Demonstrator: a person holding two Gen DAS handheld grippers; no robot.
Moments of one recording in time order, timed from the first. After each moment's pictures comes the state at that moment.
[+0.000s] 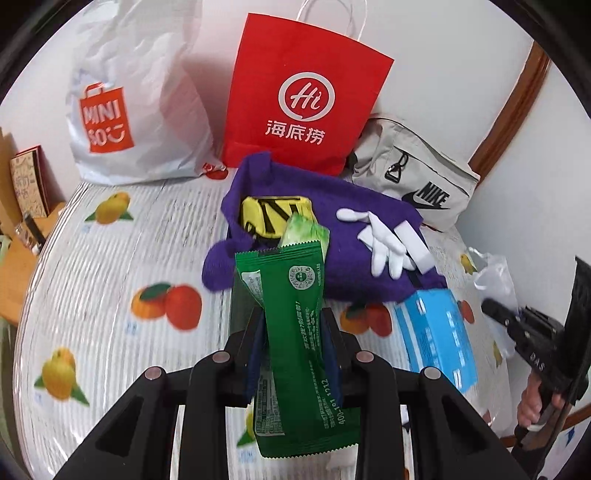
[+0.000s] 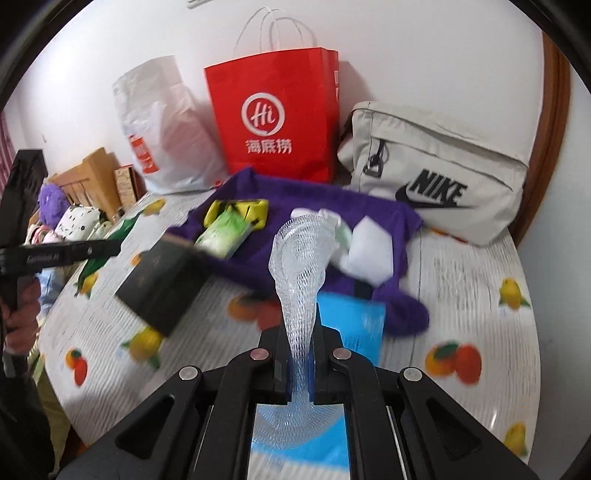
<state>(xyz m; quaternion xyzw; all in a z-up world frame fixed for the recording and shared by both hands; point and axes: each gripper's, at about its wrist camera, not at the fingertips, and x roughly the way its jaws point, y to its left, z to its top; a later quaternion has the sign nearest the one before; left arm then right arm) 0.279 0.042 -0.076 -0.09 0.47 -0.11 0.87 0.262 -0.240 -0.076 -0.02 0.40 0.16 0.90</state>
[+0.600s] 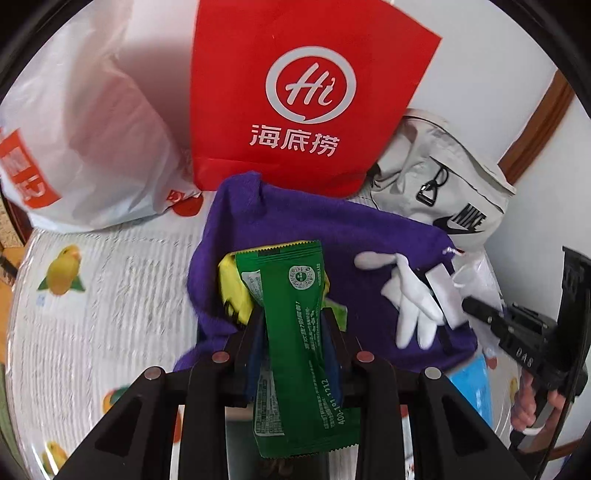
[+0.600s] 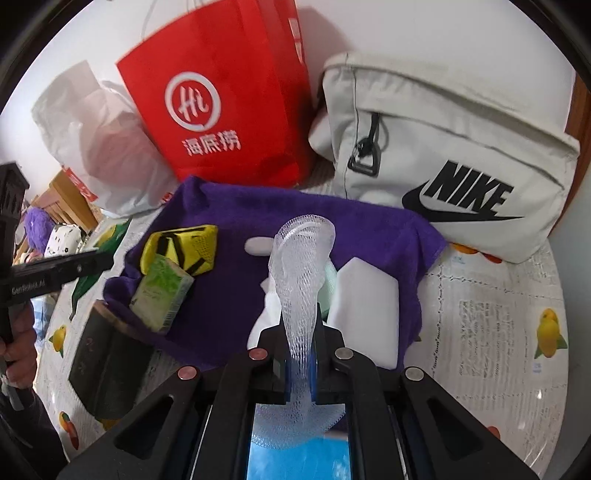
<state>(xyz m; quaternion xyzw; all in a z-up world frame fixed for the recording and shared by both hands) 0.404 0.012 -0.104 -0.07 0.50 -0.11 0.85 0.405 -0.242 -0.118 0.02 0.47 0.14 0.87</state>
